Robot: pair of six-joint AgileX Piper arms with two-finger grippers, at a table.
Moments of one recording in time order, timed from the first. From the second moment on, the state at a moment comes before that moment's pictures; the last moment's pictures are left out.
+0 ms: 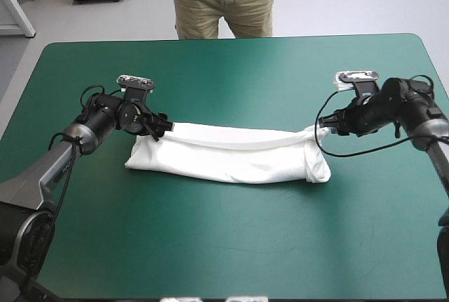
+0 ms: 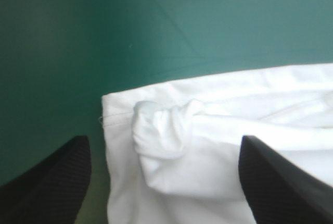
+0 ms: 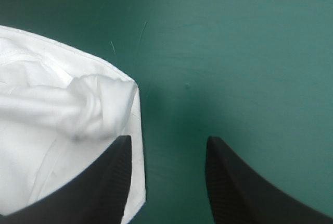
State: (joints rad) left arm -0.25 1.67 -1.23 0.08 0.64 -0.05; right arm 0.05 1.55 -1.29 0.22 0.92 -0.20
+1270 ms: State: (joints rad) left arm -0.45 1.89 -1.25 -0.75 0.69 0.61; right arm 0.00 1.01 -1.13 0.14 1.02 -0.08
